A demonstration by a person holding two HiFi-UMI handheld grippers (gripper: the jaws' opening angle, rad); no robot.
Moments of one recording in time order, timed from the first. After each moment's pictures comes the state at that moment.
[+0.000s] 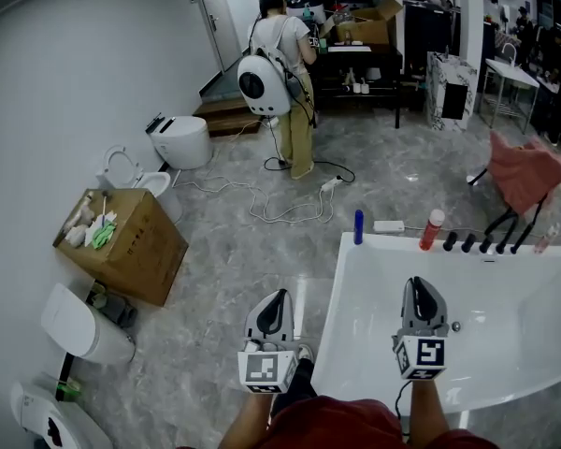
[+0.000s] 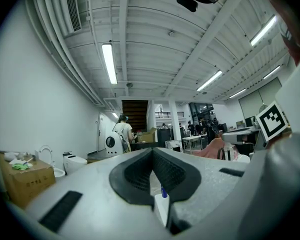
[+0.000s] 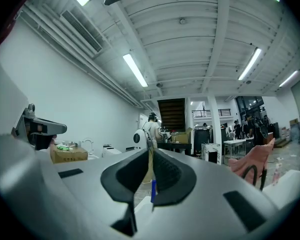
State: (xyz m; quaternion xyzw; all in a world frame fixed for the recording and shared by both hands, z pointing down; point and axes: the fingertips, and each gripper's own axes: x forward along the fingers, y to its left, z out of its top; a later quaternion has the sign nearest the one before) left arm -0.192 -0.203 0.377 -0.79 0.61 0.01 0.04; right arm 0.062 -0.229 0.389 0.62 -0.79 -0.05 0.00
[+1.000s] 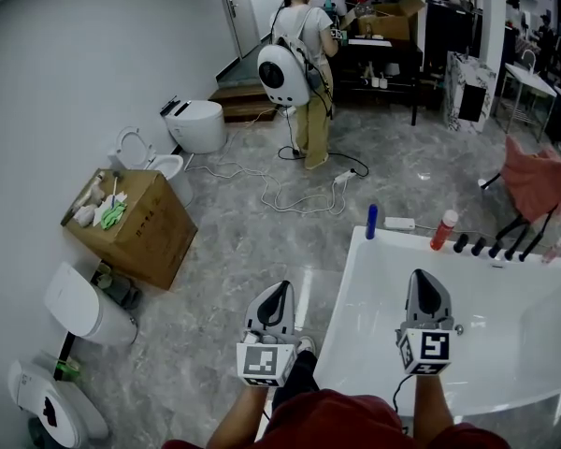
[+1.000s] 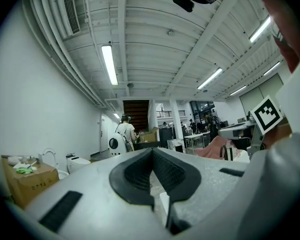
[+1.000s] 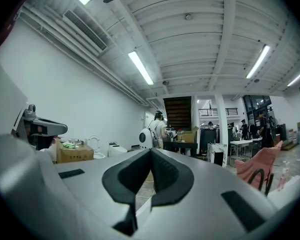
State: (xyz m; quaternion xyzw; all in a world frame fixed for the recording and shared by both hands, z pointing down) left arm -0.213 -0.199 0.375 -0.79 0.62 0.00 0.05; right arm 0.035 -0.241 0.378 0.59 -0.81 -0.04 0.02
